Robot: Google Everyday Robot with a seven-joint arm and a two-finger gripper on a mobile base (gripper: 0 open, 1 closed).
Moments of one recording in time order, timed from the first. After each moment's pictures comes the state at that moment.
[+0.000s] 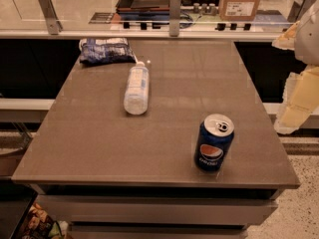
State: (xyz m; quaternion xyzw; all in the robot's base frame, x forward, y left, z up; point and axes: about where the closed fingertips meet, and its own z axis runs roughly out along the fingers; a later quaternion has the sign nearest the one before) arm 0.438 -0.214 0.986 -0.60 0.78 -0.05 0.17
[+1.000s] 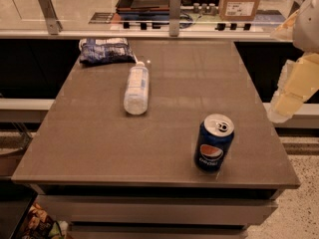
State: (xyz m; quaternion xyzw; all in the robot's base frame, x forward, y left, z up) arm 0.447 -0.207 0.999 -0.59 0.79 -0.03 0.19
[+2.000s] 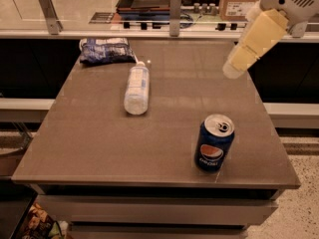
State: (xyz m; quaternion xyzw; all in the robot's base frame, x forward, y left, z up) arm 0.501 -0.155 1.026 -0.51 0.82 0.08 0.24
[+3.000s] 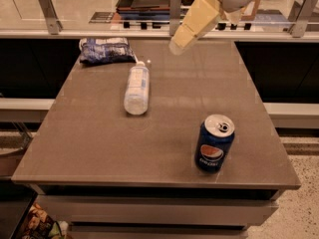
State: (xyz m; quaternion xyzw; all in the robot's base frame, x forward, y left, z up) arm 0.548 -0.104 1.020 -0.36 0.92 0.05 0.17
